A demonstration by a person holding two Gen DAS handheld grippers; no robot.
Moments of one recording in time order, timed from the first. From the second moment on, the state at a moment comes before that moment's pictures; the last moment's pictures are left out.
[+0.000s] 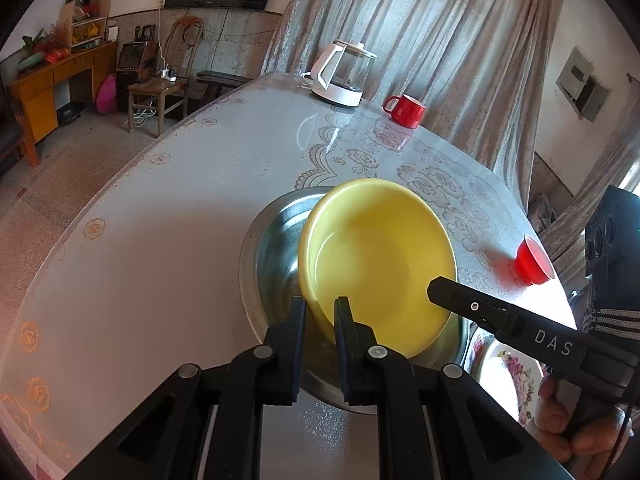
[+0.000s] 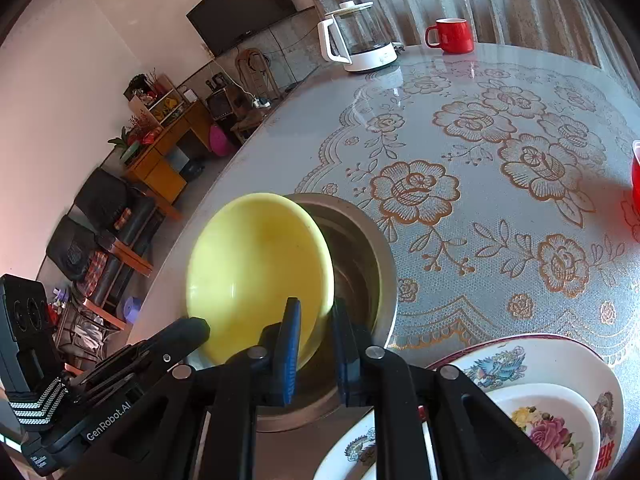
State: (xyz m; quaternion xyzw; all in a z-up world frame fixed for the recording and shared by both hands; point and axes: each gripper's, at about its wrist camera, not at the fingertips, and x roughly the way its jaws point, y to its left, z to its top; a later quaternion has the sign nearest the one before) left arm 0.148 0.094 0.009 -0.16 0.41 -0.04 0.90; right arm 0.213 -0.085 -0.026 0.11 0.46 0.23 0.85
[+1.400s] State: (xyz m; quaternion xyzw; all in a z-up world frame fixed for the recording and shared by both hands) left arm 0.159 0.085 0.001 -0.11 0.39 -0.03 0.91; right arm 0.211 -0.074 -0.027 0.06 0.45 0.18 0.87
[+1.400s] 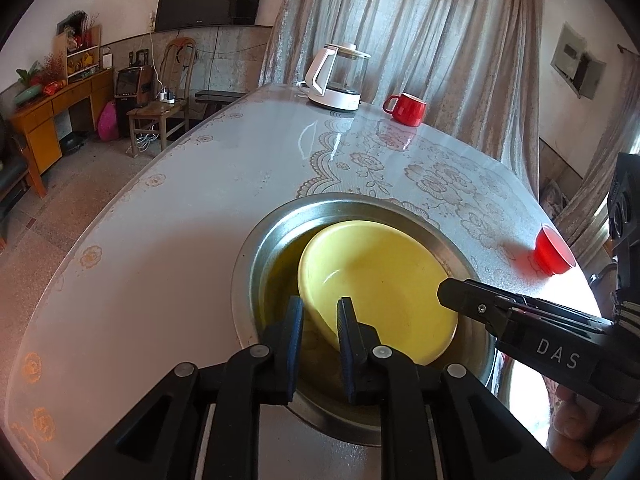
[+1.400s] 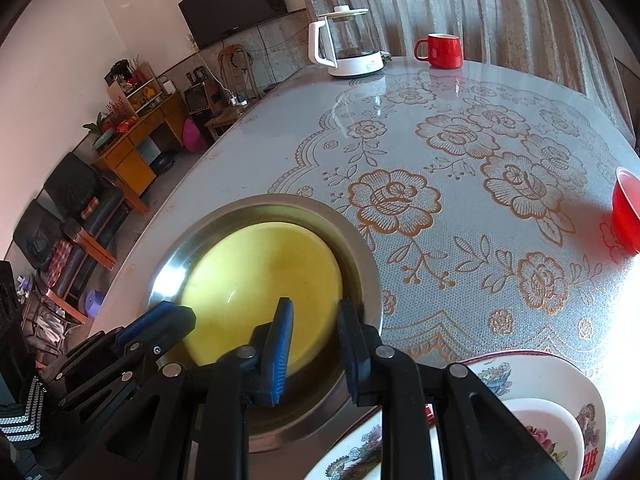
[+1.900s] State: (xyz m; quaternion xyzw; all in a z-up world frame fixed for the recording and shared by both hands) left arm 0.147 0.090 0.011 -0.11 0.37 -0.01 0.92; right arm 0.202 -0.068 -0.025 0.06 0.47 0.23 0.85
